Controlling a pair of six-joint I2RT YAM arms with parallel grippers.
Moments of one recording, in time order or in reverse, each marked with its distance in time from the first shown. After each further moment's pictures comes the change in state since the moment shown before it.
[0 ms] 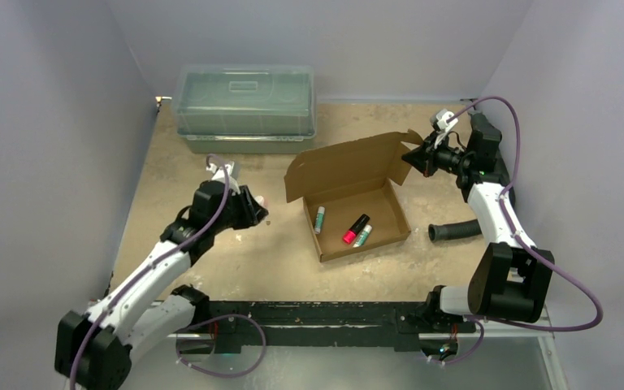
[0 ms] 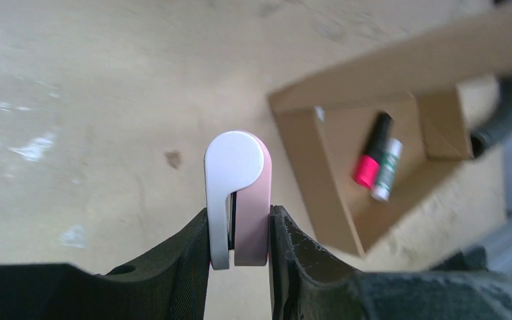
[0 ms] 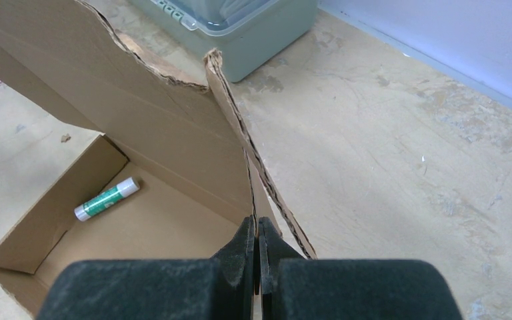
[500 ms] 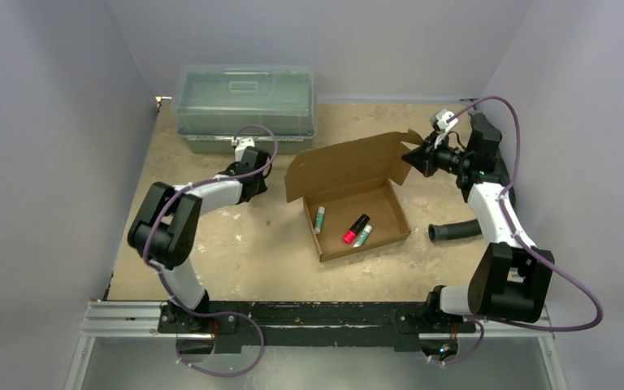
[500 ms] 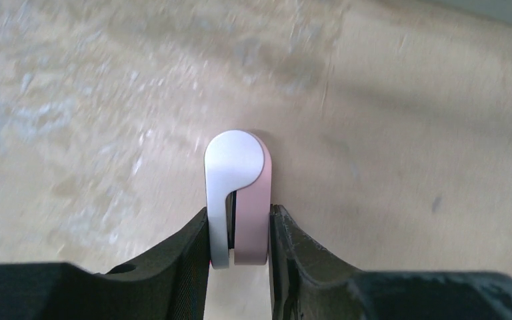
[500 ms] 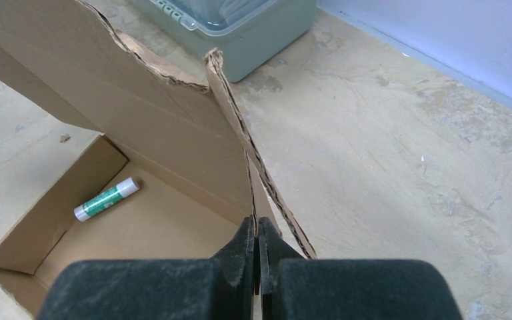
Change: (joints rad) left arm 0.020 0.829 0.389 0.194 -0.479 0.085; right arm 0.000 0.000 0.000 0.000 0.002 0.000
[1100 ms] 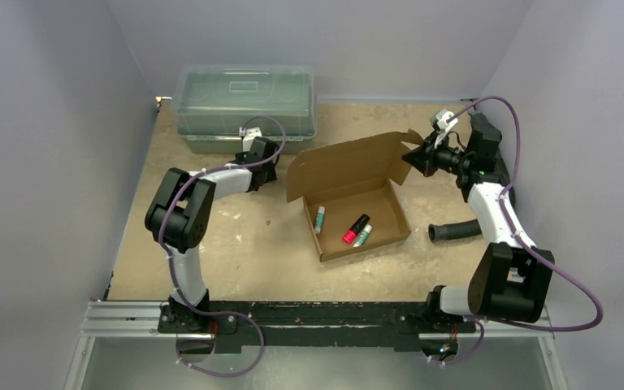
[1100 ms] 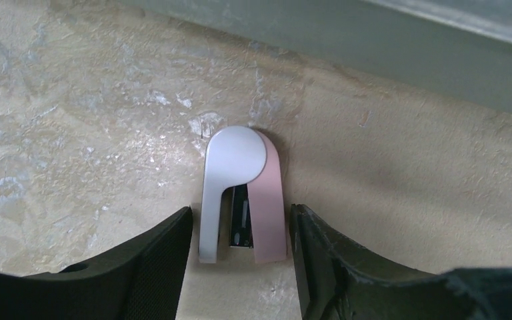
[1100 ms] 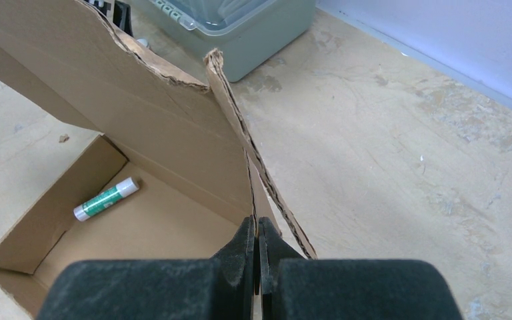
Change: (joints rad) left arm 0.001 0.113 0.119 0.011 -0.014 0.003; right arm 0.000 0.000 0.000 0.000 0.003 0.000
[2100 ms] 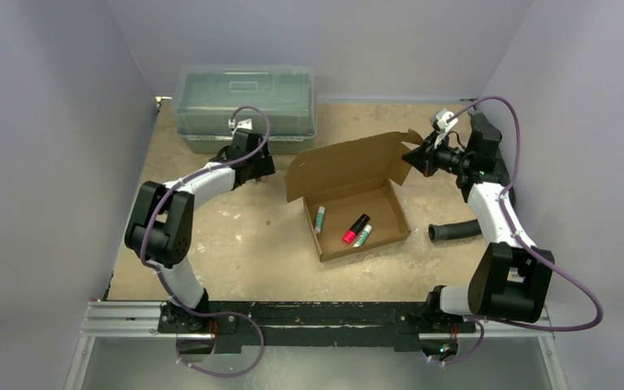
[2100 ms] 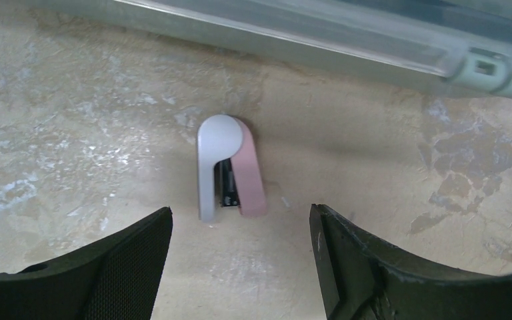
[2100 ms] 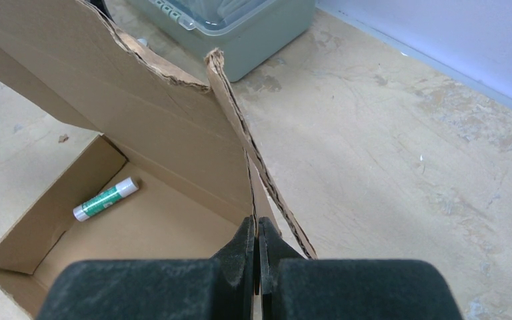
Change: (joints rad) left arm 0.091 -0.158 -0.014 -0.078 0.277 0.042; right arm 0.000 0.000 0.000 0.000 0.001 0.000
